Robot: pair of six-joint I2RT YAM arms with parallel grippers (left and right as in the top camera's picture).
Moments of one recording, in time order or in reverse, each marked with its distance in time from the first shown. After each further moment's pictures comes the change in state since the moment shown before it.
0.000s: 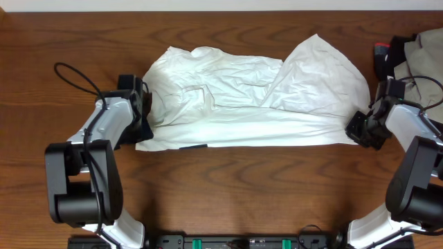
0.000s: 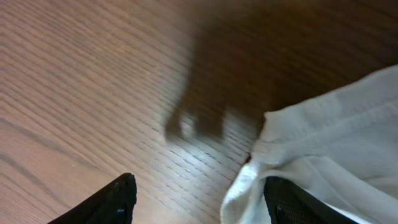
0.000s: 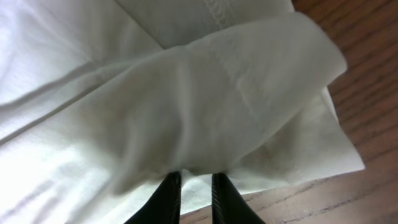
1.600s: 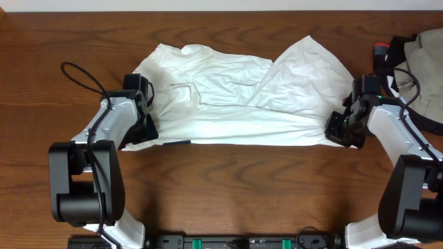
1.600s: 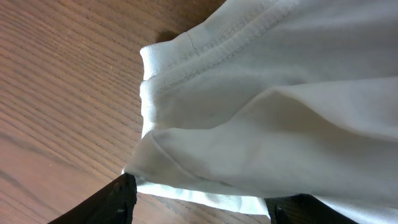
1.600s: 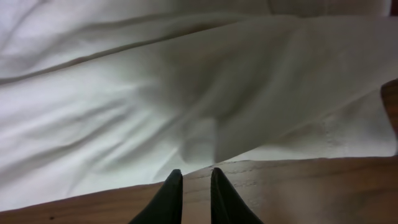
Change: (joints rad) left arm -0.045 0.000 0.000 0.000 0.031 0.000; right arm 0.184 -0.108 -0.012 -0.108 -0.092 -0.022
